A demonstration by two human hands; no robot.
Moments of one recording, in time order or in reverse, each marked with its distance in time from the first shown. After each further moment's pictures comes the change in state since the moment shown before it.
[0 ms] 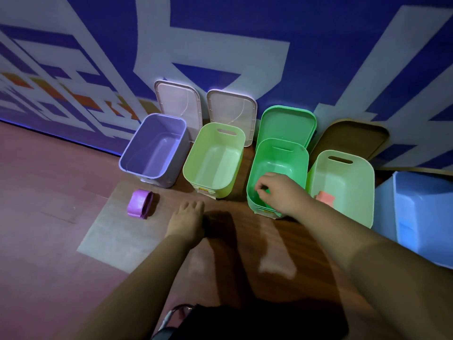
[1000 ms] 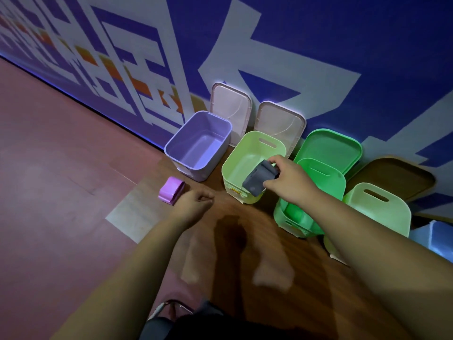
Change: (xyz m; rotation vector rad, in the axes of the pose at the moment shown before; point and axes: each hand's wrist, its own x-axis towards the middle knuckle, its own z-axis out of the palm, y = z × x) left_hand -0.035 -0.060 -0.045 -0.948 0.142 -0.301; right_hand 0.055 -0.093 -0.020 0.114 0.072 0.066
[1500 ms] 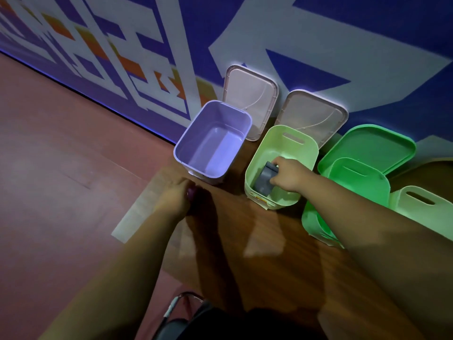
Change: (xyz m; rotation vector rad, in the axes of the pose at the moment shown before) left_hand 0.116 -0.095 -0.076 0.529 0.033 0.131; right_hand 0.129 0.000 0.084 -0.276 -0.296 0.224
